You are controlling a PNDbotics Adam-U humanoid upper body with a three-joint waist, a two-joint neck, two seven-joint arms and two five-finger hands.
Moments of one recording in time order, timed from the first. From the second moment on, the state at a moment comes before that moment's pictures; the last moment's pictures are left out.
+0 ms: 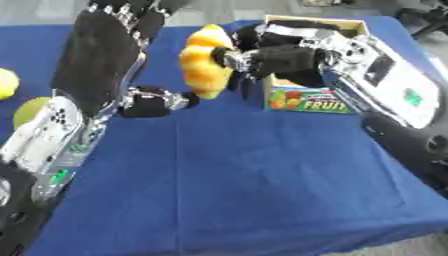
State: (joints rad) left arm -0.85 0.08 -0.56 -1.59 -1.31 0.03 0.28; right arm -0.53 -0.84 0.31 -1.98 -0.60 0.51 0.21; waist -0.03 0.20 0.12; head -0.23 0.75
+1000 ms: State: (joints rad) left arm -0.81 0.18 -0.56 -1.59 -1.26 0.02 0.20; right arm -0.46 -0.91 0.26 -1.98 -0.61 0.47 0.13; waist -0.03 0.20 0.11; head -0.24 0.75
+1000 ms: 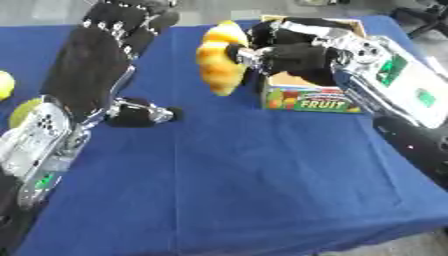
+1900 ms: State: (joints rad) left arm -0.66 0.49 -0.43 -1.80 -0.89 0.16 0.11; right arm -0.34 -1.01 0.08 -1.92 -0.70 0.42 -0.15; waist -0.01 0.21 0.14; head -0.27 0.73
